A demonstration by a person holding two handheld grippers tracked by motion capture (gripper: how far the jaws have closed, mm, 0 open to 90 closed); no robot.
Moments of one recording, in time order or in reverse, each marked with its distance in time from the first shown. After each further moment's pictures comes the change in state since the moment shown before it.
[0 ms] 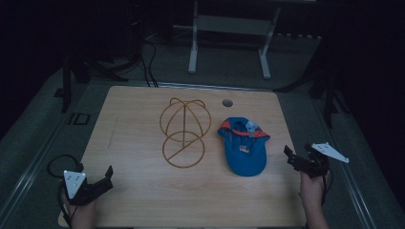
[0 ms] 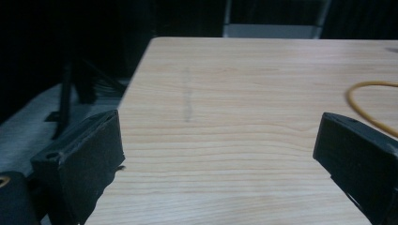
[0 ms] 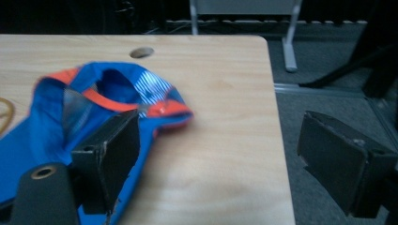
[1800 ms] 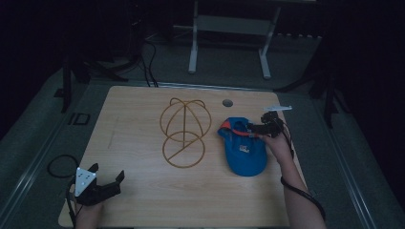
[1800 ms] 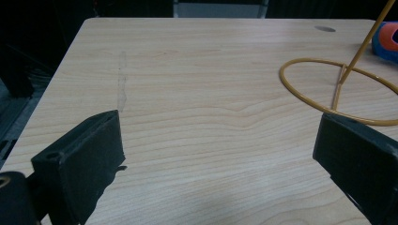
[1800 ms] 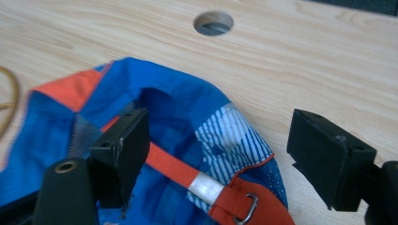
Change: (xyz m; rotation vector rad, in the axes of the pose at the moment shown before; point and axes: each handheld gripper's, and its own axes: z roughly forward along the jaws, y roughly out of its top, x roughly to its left) left arm -0.016 0.002 0.004 0.118 -0.164 0.037; right arm 0.050 0.050 0.165 0.305 0.242 -0.157
